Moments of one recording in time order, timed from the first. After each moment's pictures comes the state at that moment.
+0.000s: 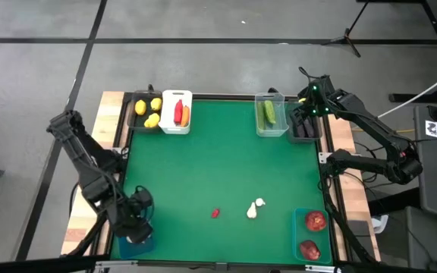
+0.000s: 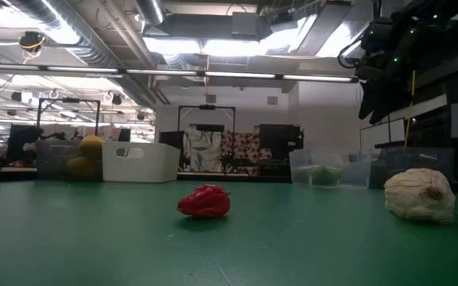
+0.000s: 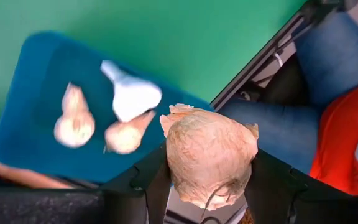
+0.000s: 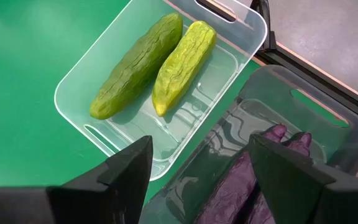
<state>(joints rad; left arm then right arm) -0.88 1.36 1.23 -1.02 0.02 -1.72 -0.98 1.03 0.88 -0.81 -0.15 -0.05</state>
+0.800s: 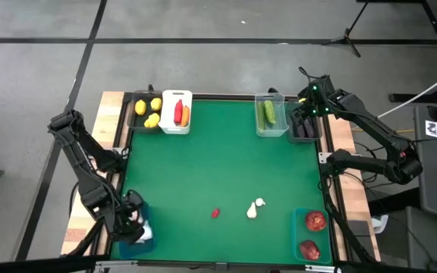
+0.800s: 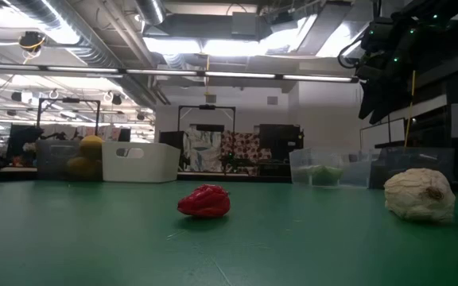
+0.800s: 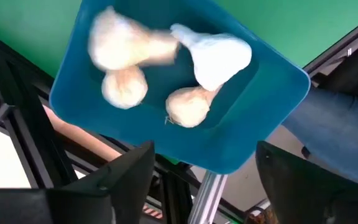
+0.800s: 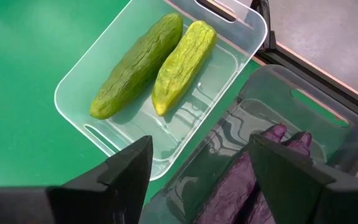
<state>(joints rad) -0.97 1.36 1.10 -1.04 0.14 -1.86 -0.98 1.03 0.88 -0.81 -0.15 -0.05</state>
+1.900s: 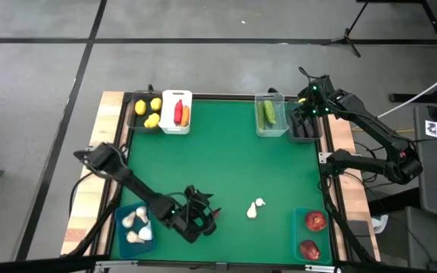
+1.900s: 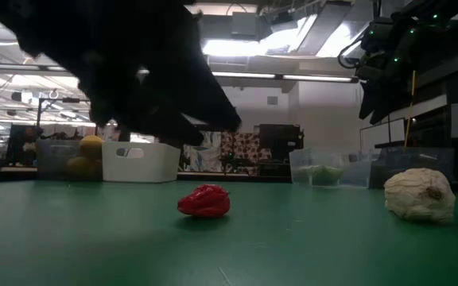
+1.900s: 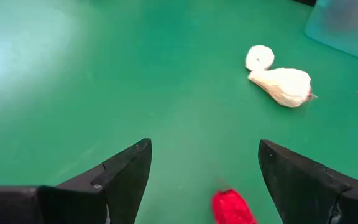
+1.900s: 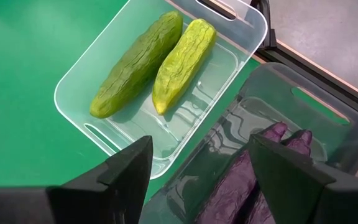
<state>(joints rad) -0.61 1.97 1.11 -0.05 -0.89 -0.95 -0.98 1.03 0.88 -0.81 -0.15 -0.05</state>
